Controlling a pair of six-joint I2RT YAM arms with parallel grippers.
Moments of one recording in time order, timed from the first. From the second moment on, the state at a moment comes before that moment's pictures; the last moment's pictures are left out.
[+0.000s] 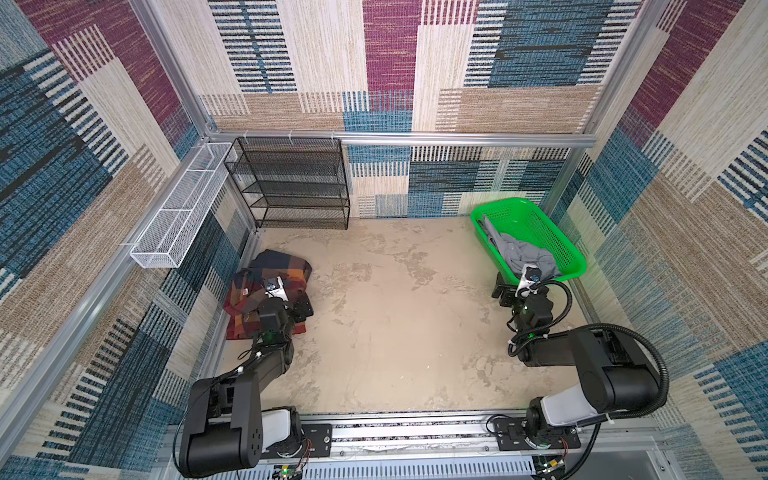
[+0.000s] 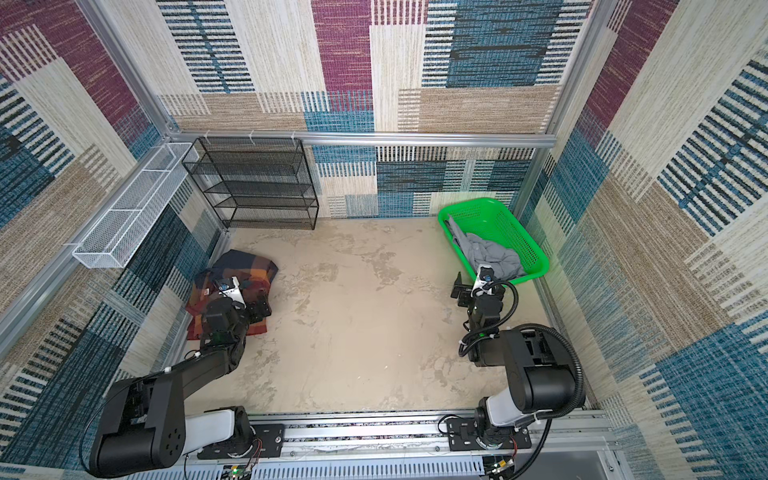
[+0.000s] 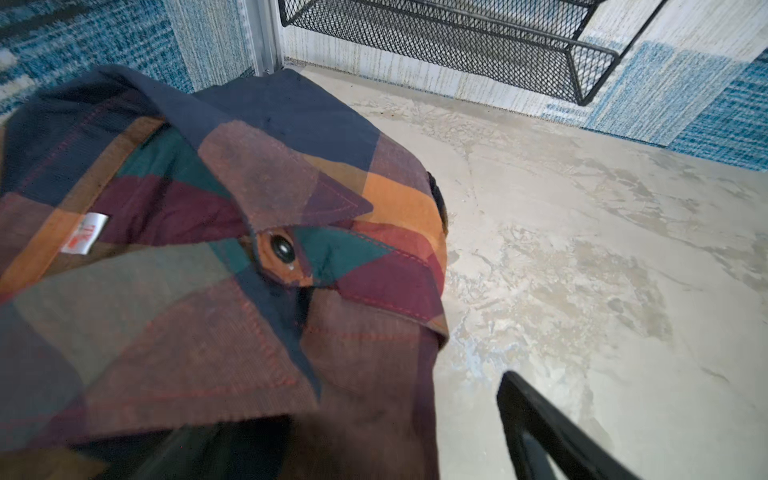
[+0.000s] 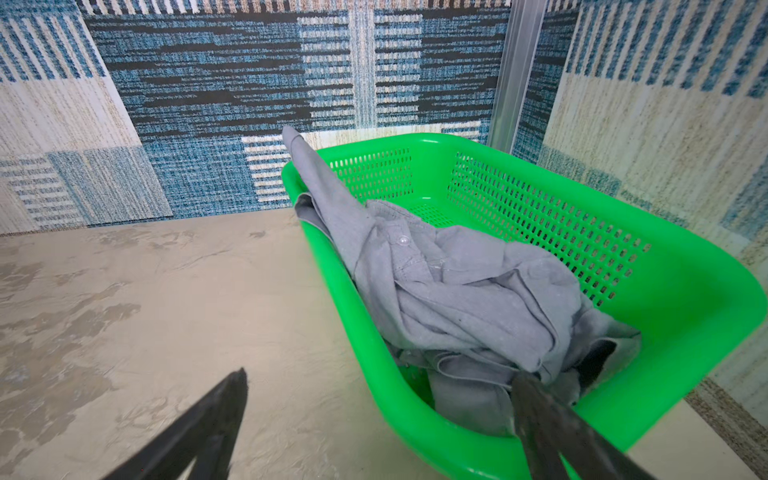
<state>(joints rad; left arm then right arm) 0.09 1.26 0.33 0.53 -0.06 -0.15 0.03 1.50 0.27 1.13 0.18 0.05</state>
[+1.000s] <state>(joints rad) 0.01 1.53 0.40 0.78 -0.18 -0.08 0.02 1.54 0.20 1.27 0.14 0.04</state>
